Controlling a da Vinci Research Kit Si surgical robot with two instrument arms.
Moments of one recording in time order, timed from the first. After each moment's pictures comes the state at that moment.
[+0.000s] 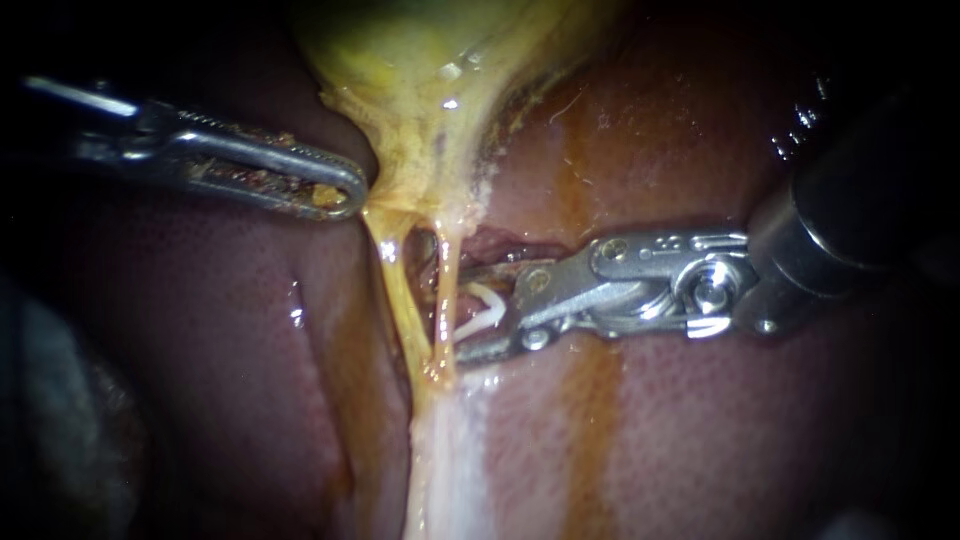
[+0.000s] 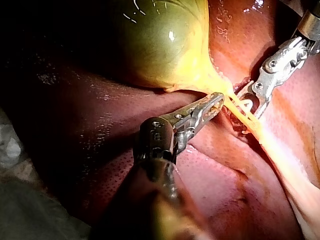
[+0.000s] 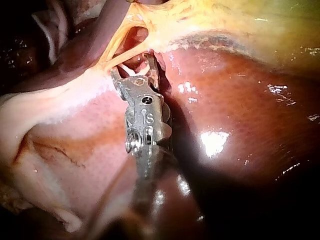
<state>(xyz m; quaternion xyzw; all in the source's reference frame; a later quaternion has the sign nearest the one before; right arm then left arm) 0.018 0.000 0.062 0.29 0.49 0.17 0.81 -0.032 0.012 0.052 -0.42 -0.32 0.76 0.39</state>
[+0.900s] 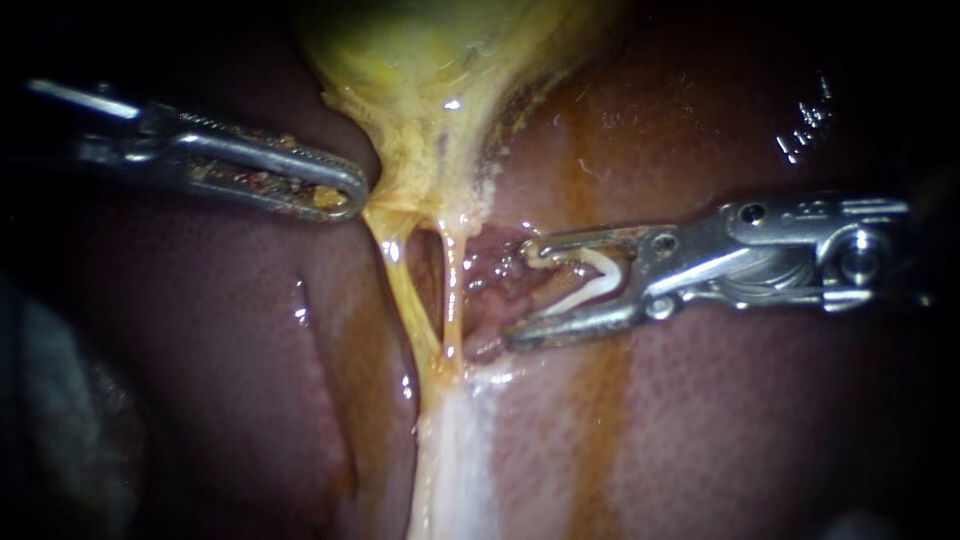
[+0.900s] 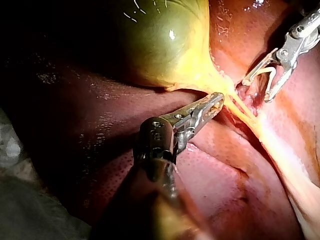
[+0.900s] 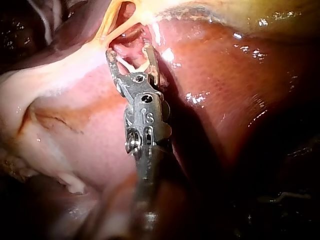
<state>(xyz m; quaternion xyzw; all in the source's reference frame) 0.009 0.003 0.057 0.29 0.49 0.19 0.80 -0.032 0.012 0.053 -0.42 -0.32 0.76 0.39</state>
